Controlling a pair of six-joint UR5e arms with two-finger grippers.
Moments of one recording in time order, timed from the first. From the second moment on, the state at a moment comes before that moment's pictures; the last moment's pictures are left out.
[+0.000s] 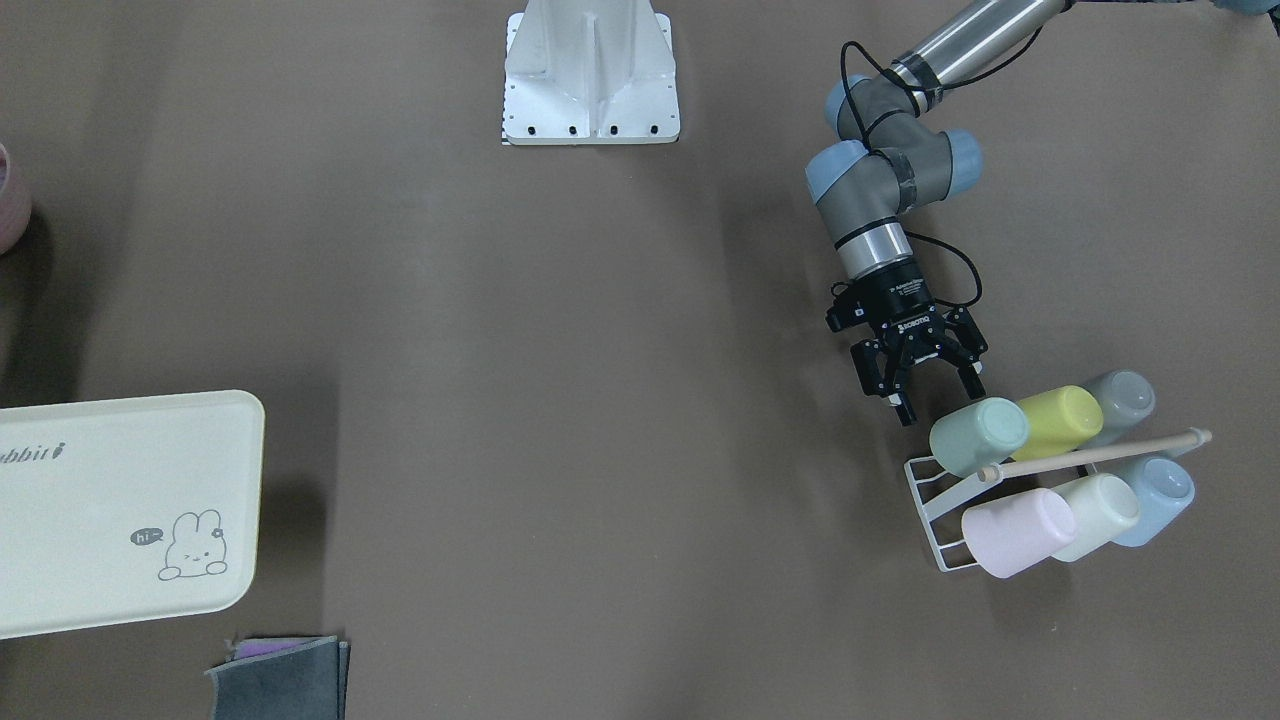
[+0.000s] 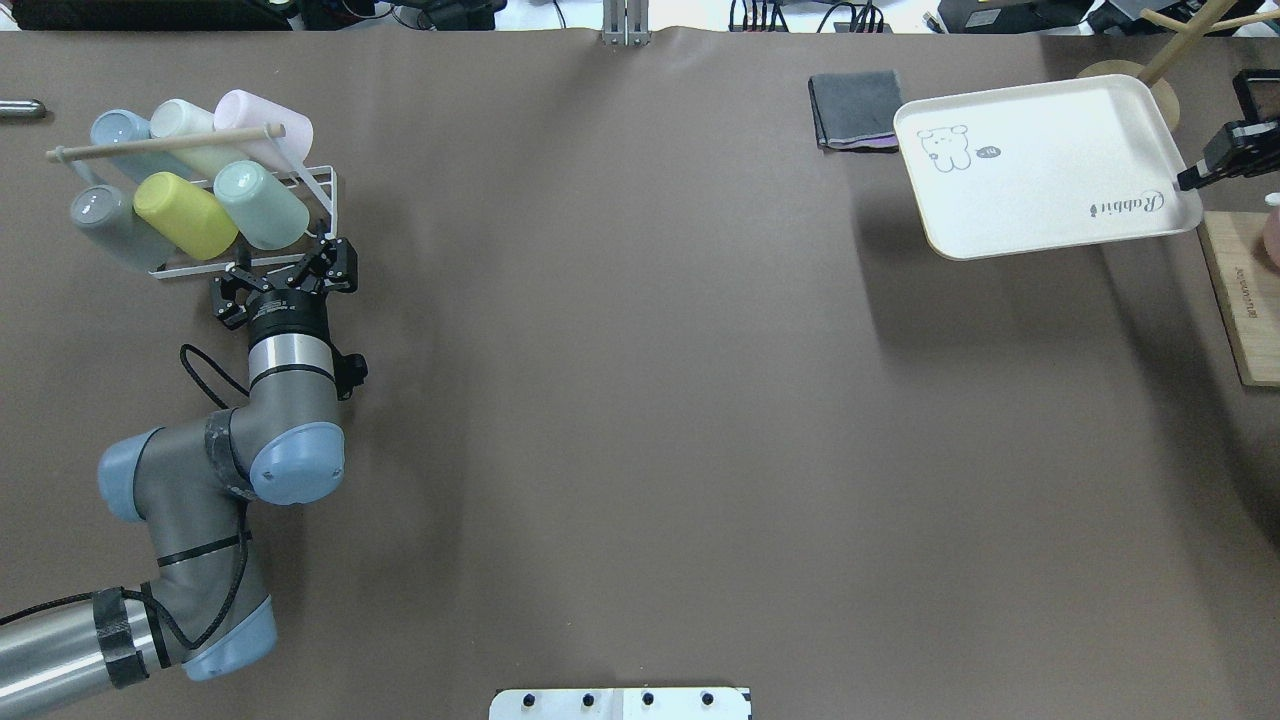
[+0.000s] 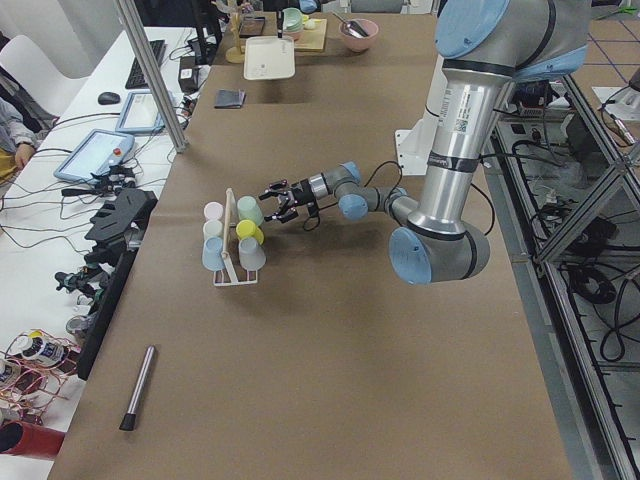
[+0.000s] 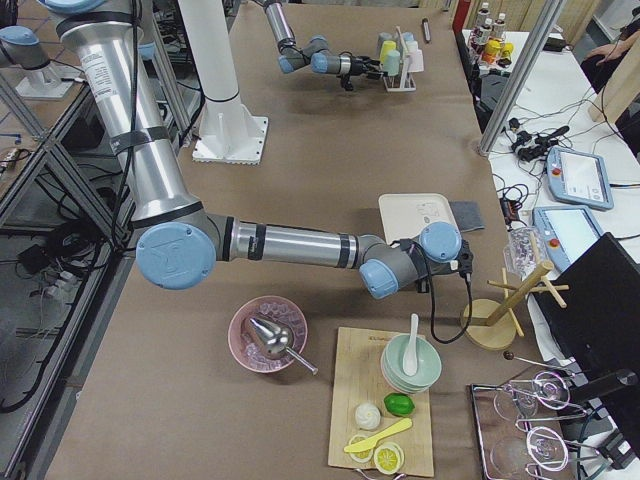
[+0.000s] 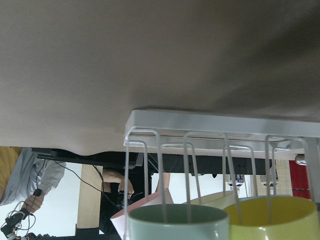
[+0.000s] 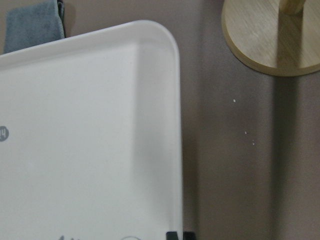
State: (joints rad) left arm -0.44 -1.86 -1.53 -2.02 -0.52 1.50; right arm 1.42 -1.26 1.17 -0.97 2.64 0.44
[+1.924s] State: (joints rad) left arm -0.50 -1.91 -1.39 -2.15 -0.52 1.56; right arm 0.71 -1.15 1.58 -0.88 2.05 1.33
